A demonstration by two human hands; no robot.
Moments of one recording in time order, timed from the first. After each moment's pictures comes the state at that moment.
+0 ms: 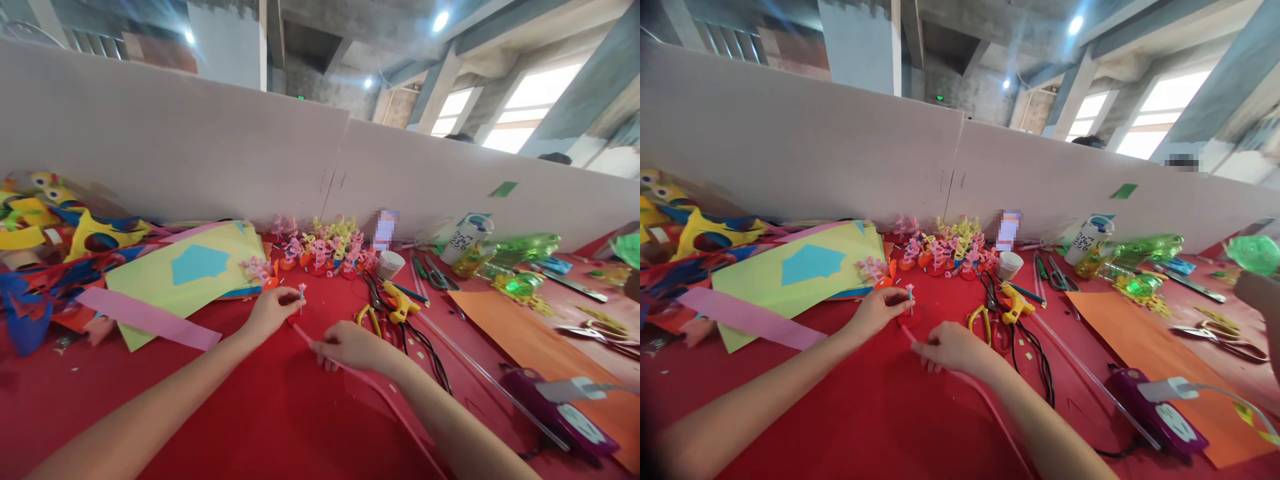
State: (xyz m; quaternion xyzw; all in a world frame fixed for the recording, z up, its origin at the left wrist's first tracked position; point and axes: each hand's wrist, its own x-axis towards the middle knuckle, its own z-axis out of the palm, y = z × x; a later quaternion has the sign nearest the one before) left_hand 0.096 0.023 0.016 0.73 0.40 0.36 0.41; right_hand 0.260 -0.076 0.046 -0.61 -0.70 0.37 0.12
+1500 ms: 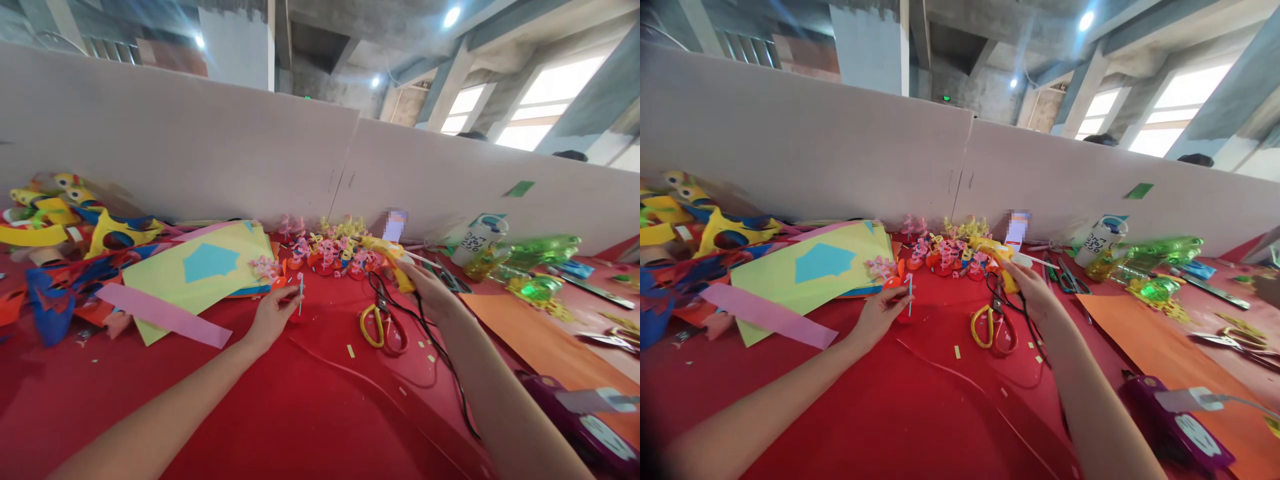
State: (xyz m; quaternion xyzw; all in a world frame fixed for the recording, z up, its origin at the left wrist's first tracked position) left_hand 0.087 0.022 -0.010 0.67 0.43 0.45 0.40; right_hand 0.366 -0.048 0.073 -0.60 -0.39 0.40 0.58
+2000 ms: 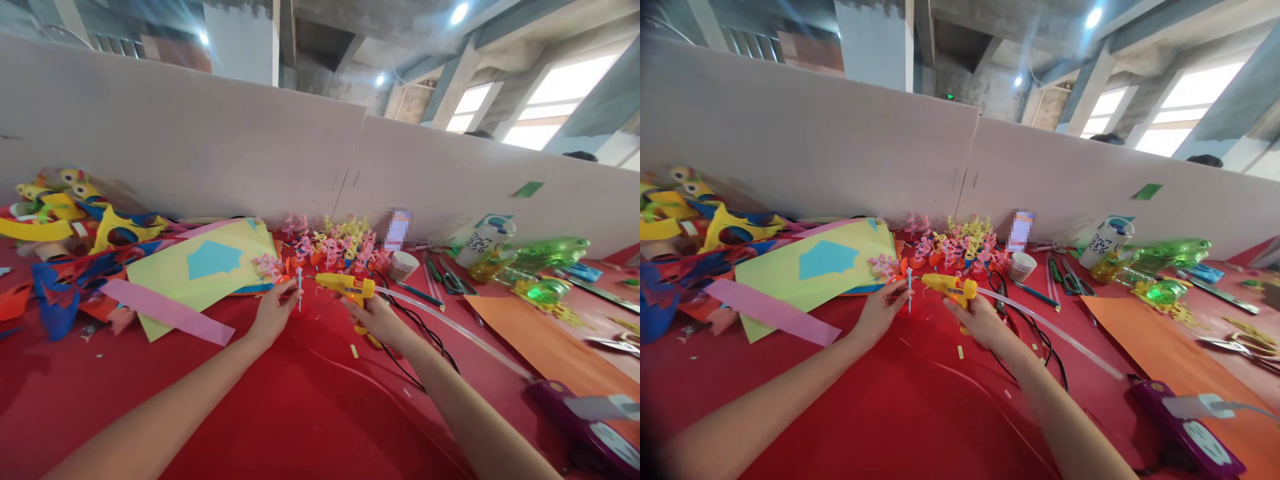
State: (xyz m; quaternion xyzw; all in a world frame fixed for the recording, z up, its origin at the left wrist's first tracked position) left_hand 0.087 0.023 -0.007 0.66 0.42 0.47 0.40; right_hand 0.282 -0.055 0.039 -0.58 -0.59 0.39 0.41
